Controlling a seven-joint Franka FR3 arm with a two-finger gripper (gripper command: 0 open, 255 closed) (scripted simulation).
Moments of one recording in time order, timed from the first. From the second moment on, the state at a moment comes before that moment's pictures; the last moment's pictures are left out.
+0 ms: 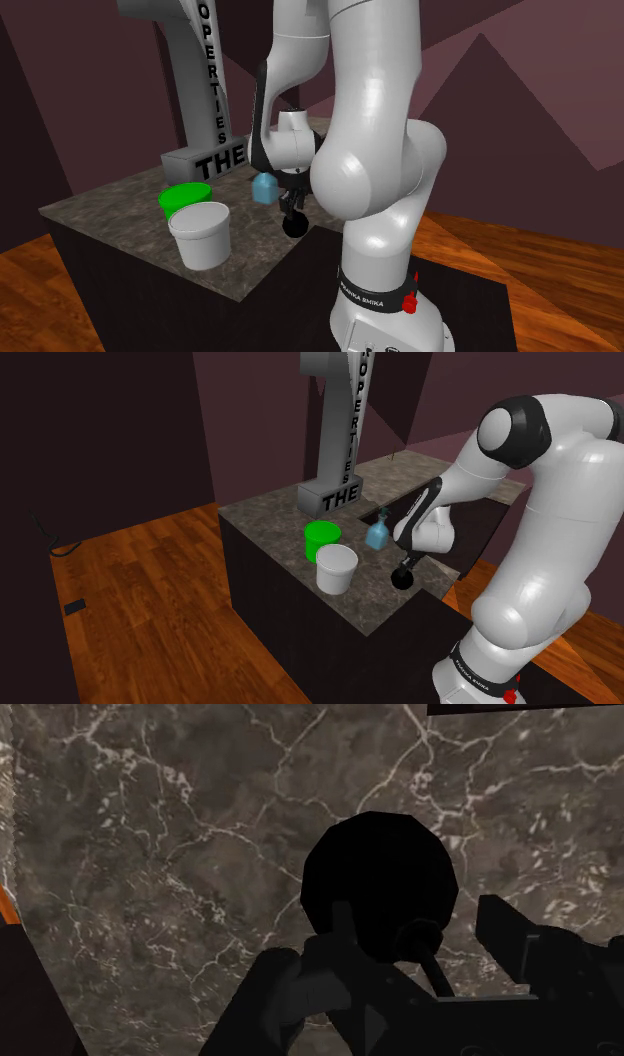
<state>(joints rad) -0.28 0.22 -0.32 -2.71 0.24 3.03 -0.83</state>
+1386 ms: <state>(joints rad) -0.14 0.01 -0.53 -2.73 -0.09 2.85 -0.59</state>
